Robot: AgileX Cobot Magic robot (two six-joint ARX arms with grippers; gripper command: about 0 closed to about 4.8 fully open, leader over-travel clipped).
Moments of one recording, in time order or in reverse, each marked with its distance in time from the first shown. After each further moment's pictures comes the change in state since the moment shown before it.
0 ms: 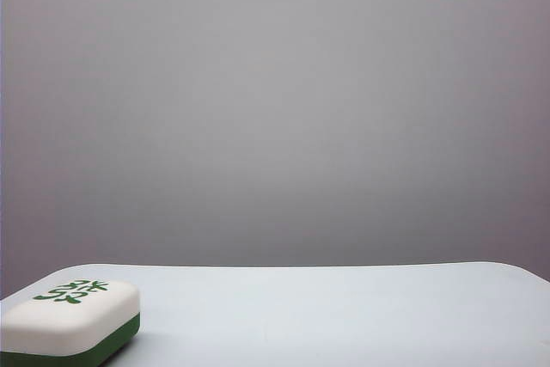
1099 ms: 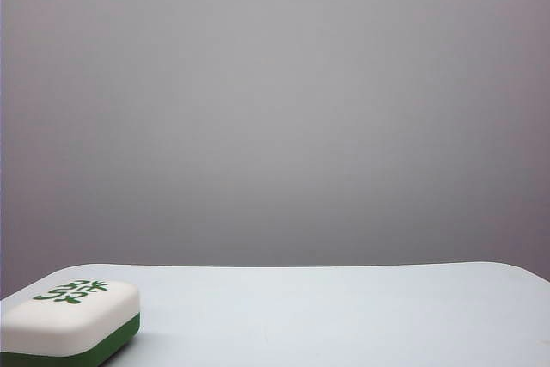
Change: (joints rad) left arm 0.000 -0.258 -0.443 0.443 -0.037 -0.049; right arm -0.014 -0.855 -0.823 0.291 0.260 0.172
